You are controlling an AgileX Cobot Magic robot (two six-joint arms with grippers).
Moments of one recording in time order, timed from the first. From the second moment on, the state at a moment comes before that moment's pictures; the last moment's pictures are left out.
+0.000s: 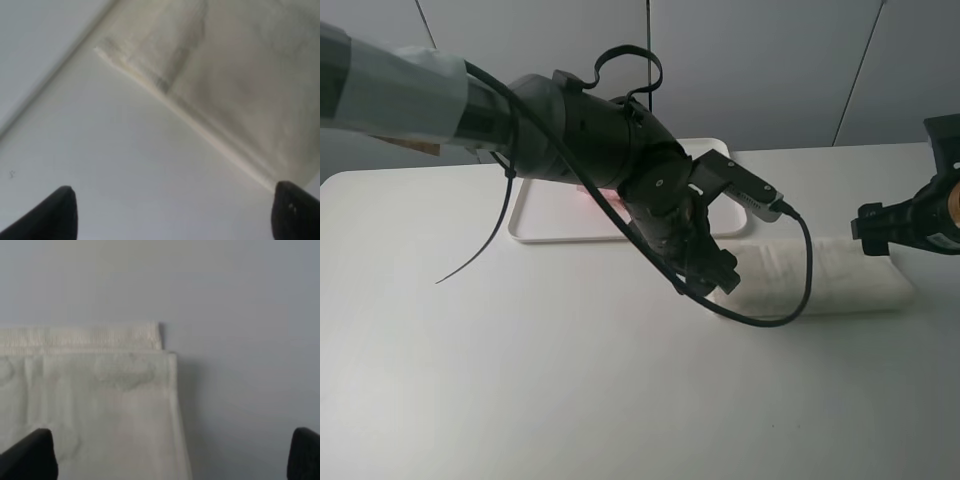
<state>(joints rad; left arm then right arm) -0.91 2.15 -1.49 0.24 0.57 -0.24 0.19 1.46 -0.53 -1.15 0.38 1.30</state>
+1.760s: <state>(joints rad) -0.76 2.40 -1.99 -0.17 1.11 -0.25 -0.04 1.68 -0.97 -0.15 0.79 0.00</state>
